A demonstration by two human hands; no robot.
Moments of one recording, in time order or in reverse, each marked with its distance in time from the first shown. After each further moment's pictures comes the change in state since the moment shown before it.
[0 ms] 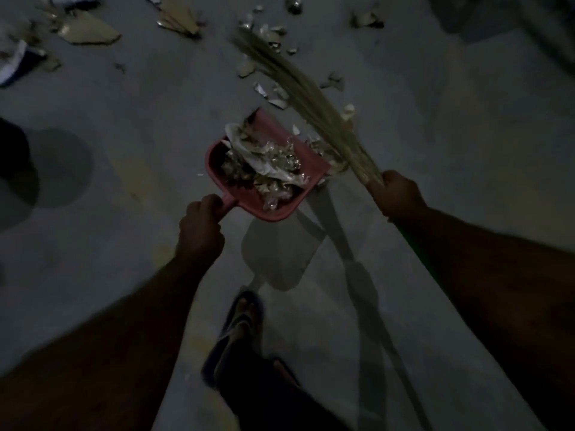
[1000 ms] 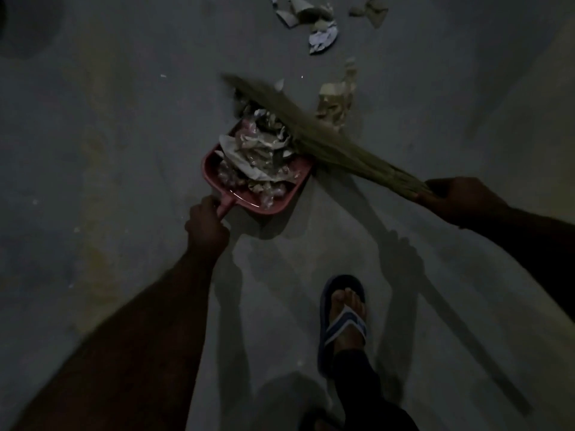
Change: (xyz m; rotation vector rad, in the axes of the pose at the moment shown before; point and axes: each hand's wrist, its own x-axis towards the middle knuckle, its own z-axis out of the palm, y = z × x) left_hand -0.068 0.148 0.286 -0.139 0.127 -0.608; right_hand 0.194 0.241 -0.077 -0.605 -0.364 -0.404
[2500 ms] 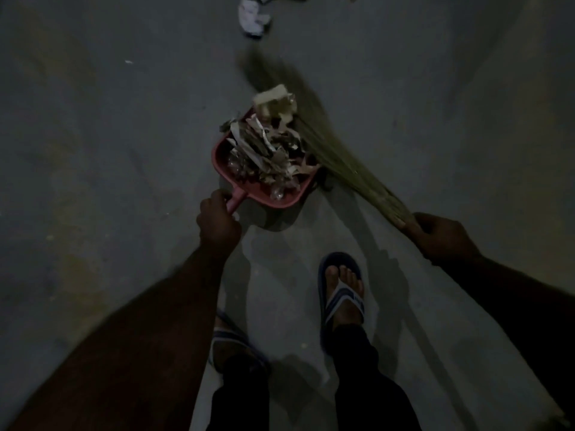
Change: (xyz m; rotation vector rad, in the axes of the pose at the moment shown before) left_hand -0.005 0.007 0.027 -0.085 -0.065 0.091; right_hand -0.074 0.007 0.098 0.352 0.067 0.184
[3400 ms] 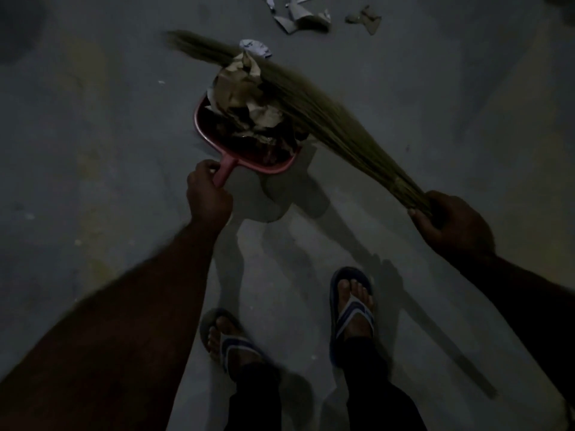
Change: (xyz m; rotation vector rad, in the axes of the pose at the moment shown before) left_hand 0.066 0.006 -0.076 -0.226 0.236 0.041; right_hand 0.015 -0.054 -0.030 -0.267 0.367 -0.297
